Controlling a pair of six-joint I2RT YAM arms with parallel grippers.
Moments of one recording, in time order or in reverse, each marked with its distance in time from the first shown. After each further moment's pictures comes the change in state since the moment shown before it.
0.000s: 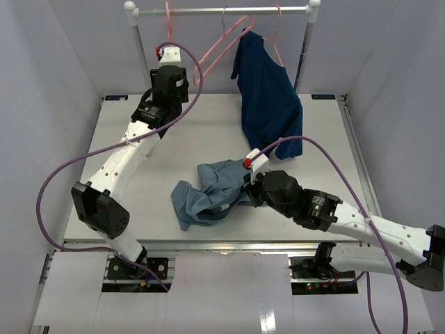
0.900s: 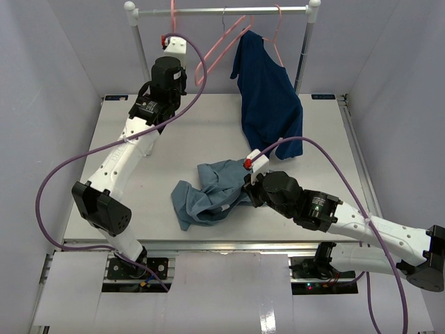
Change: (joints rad) left arm 0.003 0.029 0.109 0.007 0.081 0.154; right arm 0.000 -0.006 -0.014 0.012 0.003 0.000
